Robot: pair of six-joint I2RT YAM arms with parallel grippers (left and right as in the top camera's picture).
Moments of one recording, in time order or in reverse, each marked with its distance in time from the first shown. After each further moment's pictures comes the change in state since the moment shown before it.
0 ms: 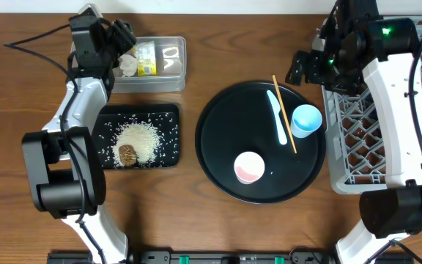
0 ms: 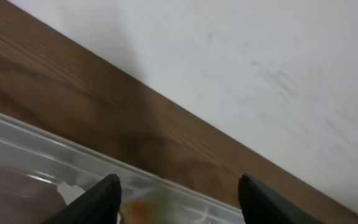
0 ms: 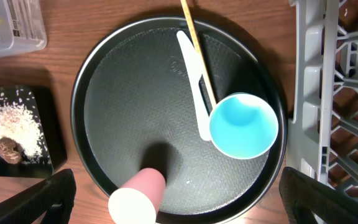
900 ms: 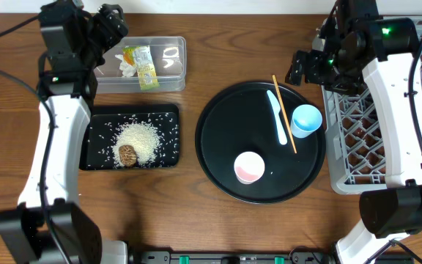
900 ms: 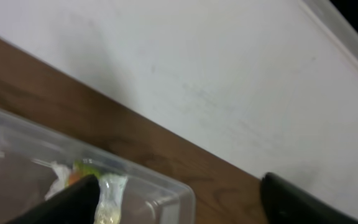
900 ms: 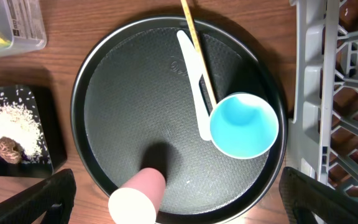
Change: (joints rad) left arm 0.000 -0.369 -0.002 -0.290 0.023 -0.008; right arm 0.001 0.000 0.000 0.000 0.000 0.000
